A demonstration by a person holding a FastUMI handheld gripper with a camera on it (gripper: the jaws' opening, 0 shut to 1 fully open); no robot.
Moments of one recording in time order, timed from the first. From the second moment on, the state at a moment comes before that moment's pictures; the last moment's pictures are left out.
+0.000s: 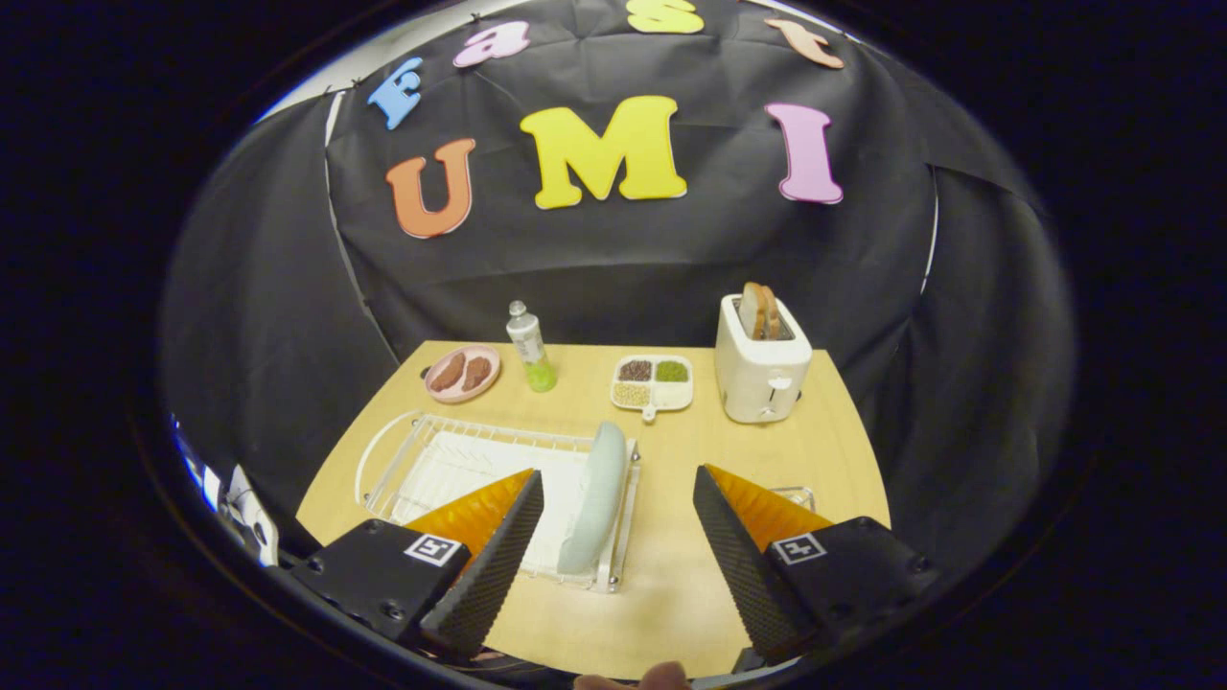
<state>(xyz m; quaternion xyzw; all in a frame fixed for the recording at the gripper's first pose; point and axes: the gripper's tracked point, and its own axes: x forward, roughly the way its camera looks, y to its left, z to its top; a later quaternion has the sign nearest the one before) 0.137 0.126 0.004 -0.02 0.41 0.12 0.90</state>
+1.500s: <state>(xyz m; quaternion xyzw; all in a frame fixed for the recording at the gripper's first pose) 0.176 0.168 -0.132 0.02 0.63 0.01 0.78</state>
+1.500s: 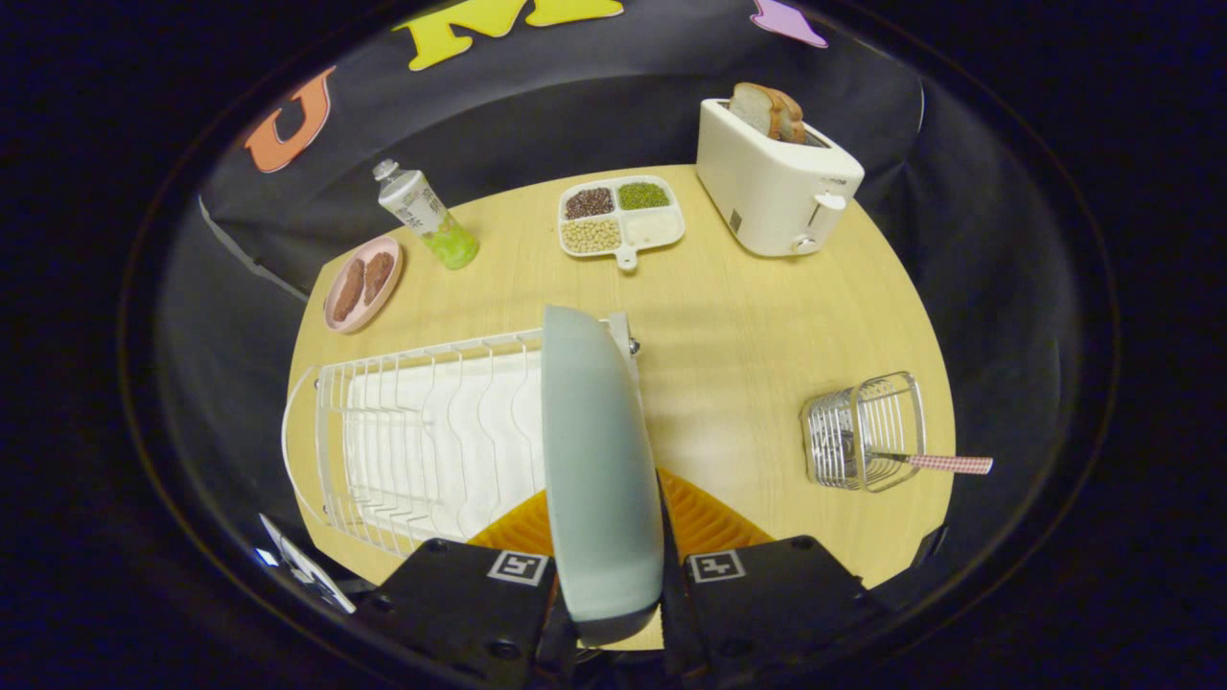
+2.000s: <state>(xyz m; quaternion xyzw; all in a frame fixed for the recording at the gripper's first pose) 0.160 0.167 -0.076 -0.06 0.57 0.01 0.82</state>
